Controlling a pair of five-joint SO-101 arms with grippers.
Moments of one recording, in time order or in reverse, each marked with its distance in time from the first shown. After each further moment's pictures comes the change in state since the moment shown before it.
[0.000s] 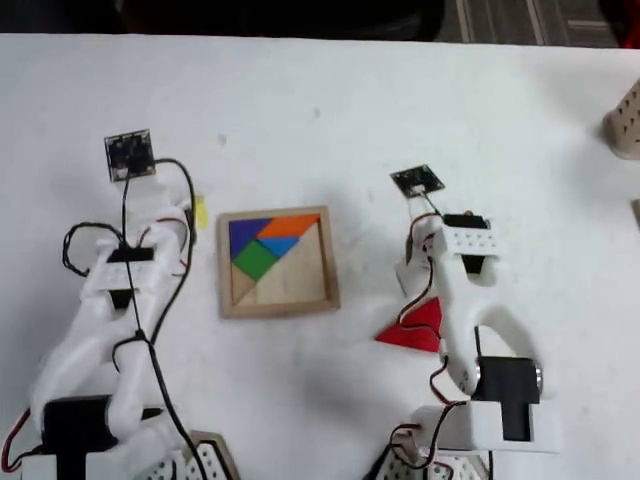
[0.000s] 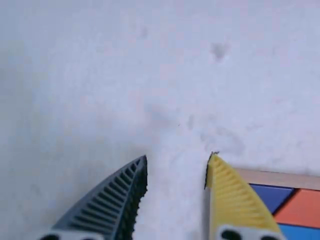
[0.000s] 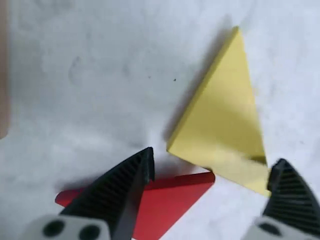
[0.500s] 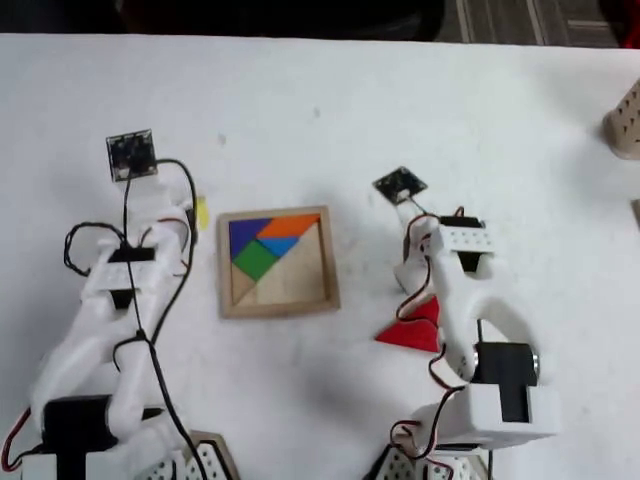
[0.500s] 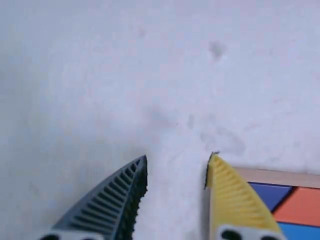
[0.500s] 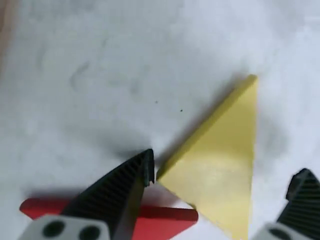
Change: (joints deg) left arm 0.4 0.0 0.0 0.0 0.0; right arm -0.1 4.7 -0.8 -6.5 14.6
